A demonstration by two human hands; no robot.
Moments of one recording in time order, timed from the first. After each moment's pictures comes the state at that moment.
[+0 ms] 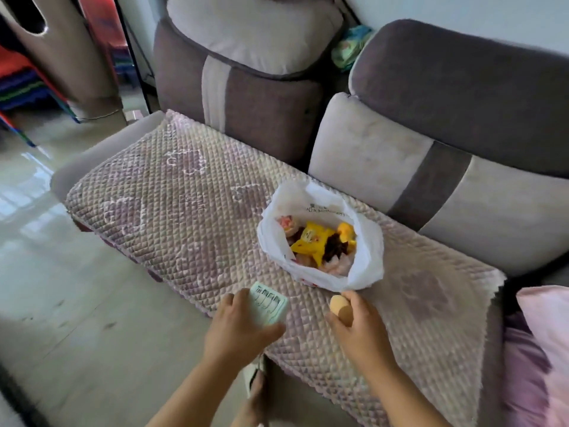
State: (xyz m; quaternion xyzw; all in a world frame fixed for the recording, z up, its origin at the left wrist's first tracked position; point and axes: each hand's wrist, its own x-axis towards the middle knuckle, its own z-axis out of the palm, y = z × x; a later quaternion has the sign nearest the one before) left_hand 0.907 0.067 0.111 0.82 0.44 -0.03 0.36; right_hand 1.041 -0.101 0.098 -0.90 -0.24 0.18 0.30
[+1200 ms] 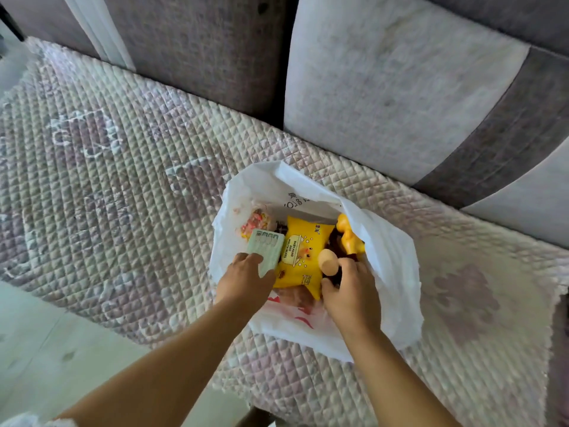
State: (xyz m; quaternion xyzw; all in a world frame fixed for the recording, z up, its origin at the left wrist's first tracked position) left_hand 1.177 0.192 -0.073 0.85 0.39 -0.20 0.30; right_hand 1.247 0.033 -0.061 -0.96 -0.10 0.19 0.20
